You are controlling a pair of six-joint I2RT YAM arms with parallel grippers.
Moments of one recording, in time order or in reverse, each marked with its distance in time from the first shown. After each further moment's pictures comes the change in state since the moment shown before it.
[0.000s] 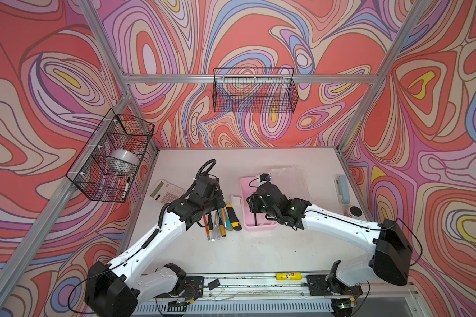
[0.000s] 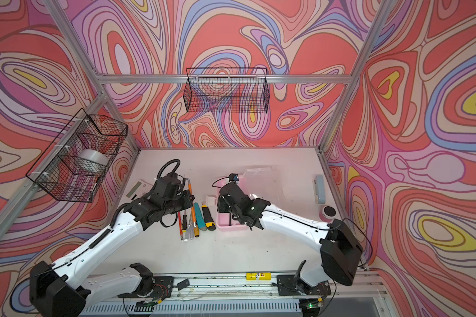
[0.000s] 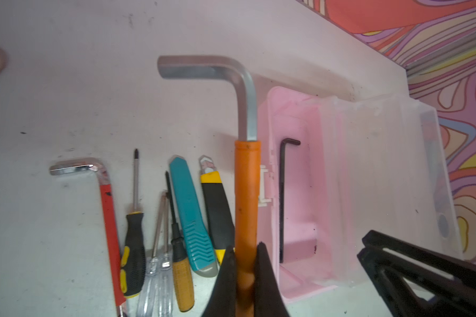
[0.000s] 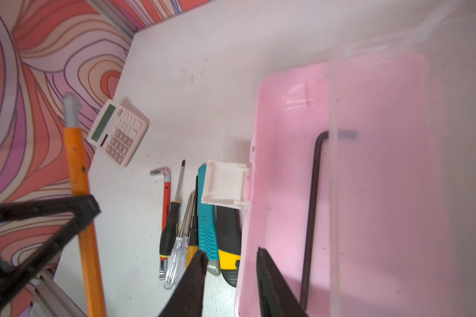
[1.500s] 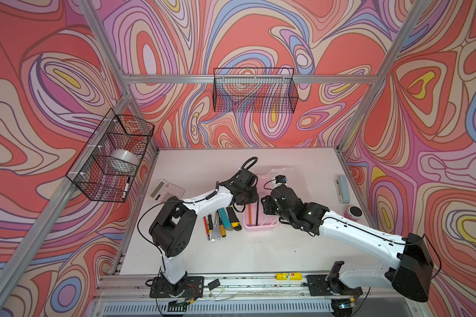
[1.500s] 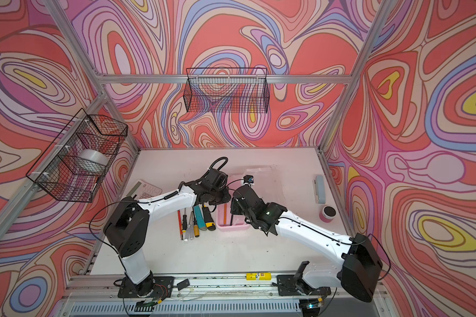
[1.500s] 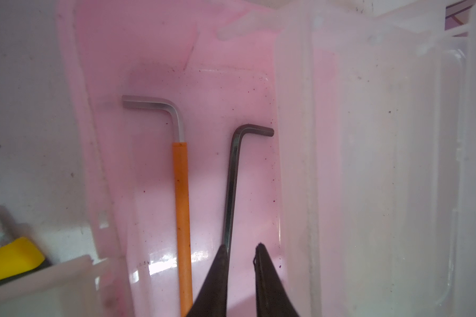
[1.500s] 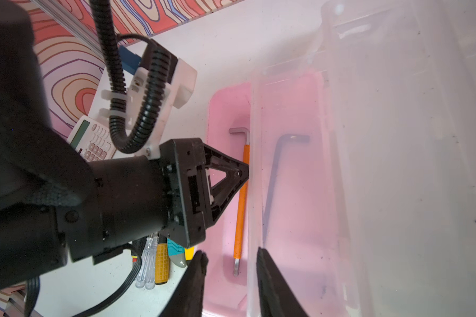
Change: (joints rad) left arm -0.139 0.642 0.320 0.165 0.127 -0.058; right arm -0.032 -0.143 -0.102 -0.079 0.060 -0.002
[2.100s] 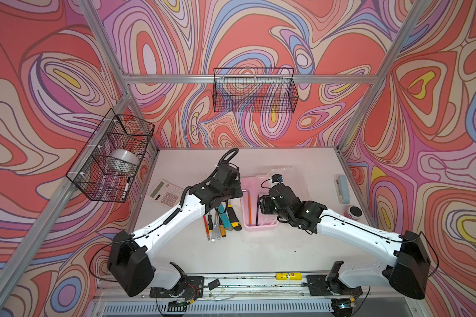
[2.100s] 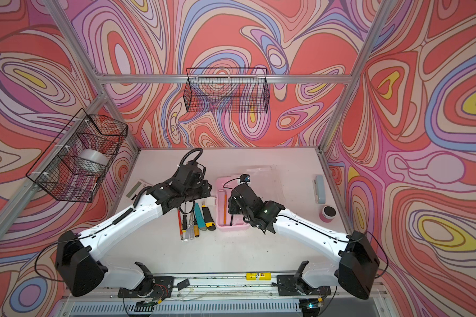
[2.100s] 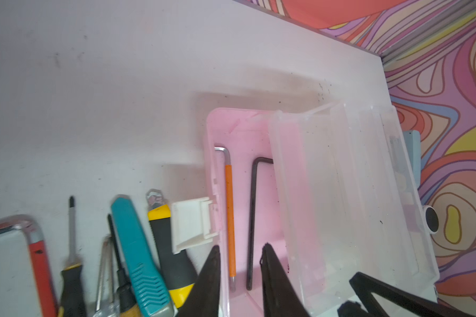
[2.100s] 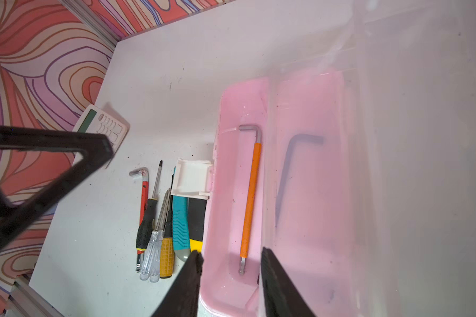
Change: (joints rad) left arm 0.066 -0.460 -0.109 -0.189 -0.216 0.097; right arm 0.008 0.041 0.034 0.000 -0.040 -0.039
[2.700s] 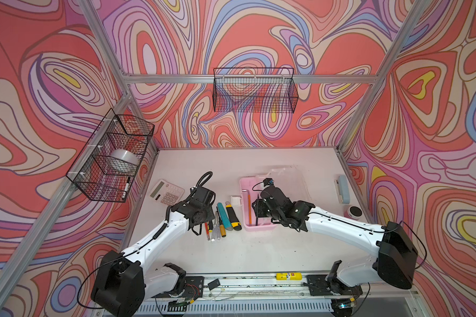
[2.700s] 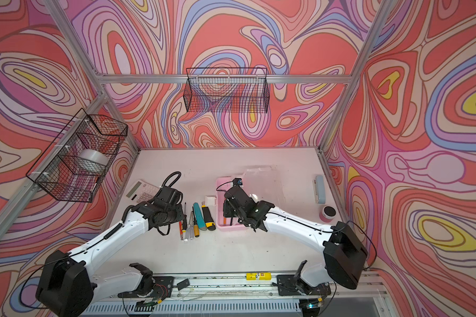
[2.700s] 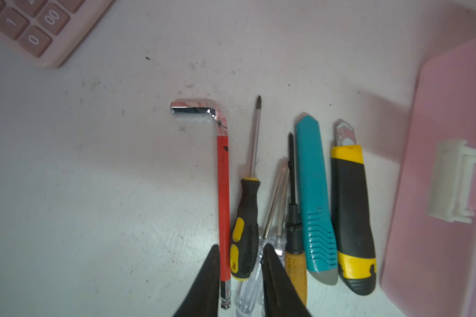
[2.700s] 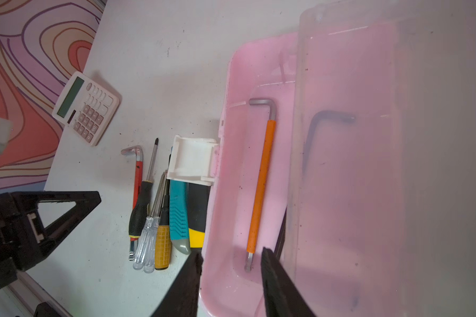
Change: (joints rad) left arm 0.207 -0.151 -0.403 -0.114 -0.055 -0.006; right arm 0.014 0.106 0.002 0.041 -0.061 -0.002
